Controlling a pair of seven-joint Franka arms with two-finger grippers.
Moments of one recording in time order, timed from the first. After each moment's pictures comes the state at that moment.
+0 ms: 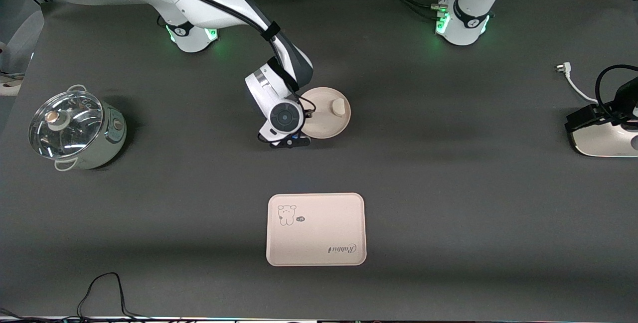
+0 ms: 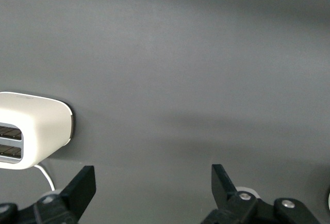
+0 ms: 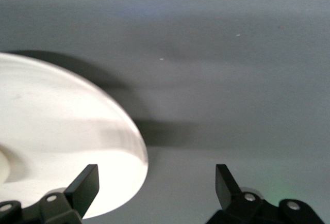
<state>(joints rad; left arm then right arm) 0.35 0.06 -0.30 -1.63 0.05 1.66 -0.09 0.76 0.60 -0.03 -1.78 0.25 1.98 0.53</state>
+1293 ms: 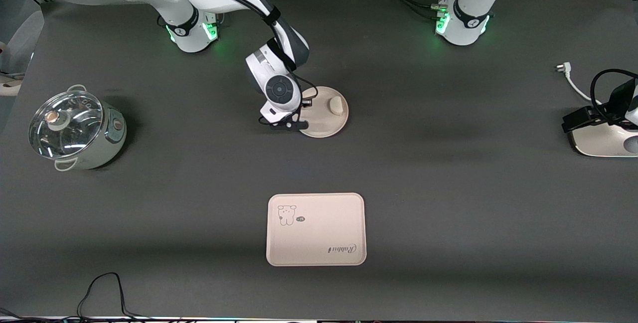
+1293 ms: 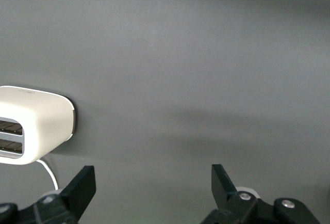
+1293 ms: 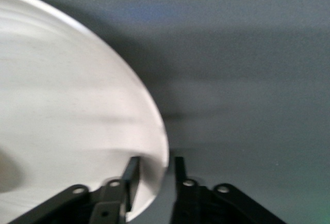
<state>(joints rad) 0.11 0.07 -0.05 -1.65 0.05 1.66 -0.09 0.83 0.52 -0.03 -2.03 0.33 2.24 0.60</state>
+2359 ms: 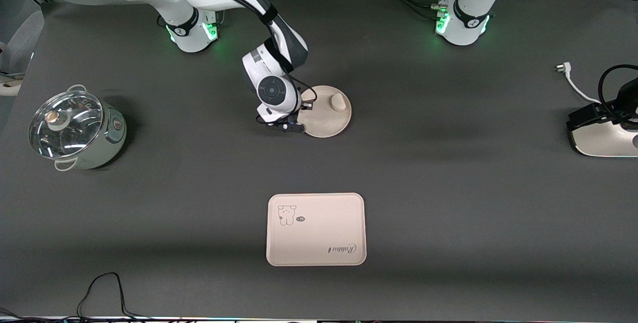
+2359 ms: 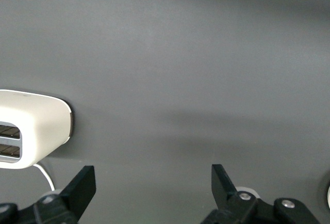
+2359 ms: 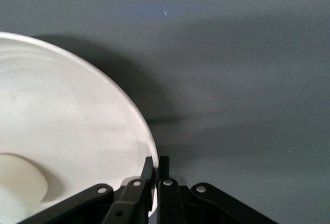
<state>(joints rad) 0.12 0.06 -0.03 -1.65 0.01 1.66 -0.04 0.82 0.49 -0.05 -2.01 0.40 2.26 0.66</state>
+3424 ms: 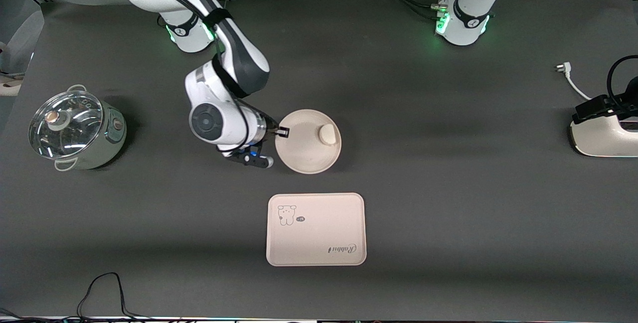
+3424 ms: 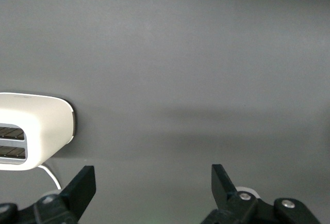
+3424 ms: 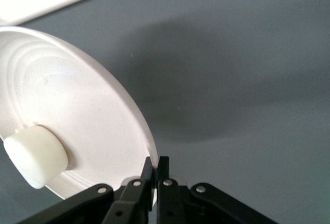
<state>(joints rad) 0.15 0.04 -0.04 -1.67 0.00 1.64 0.04 0.56 0.45 -0.06 -1.66 0.40 1.92 0.61</state>
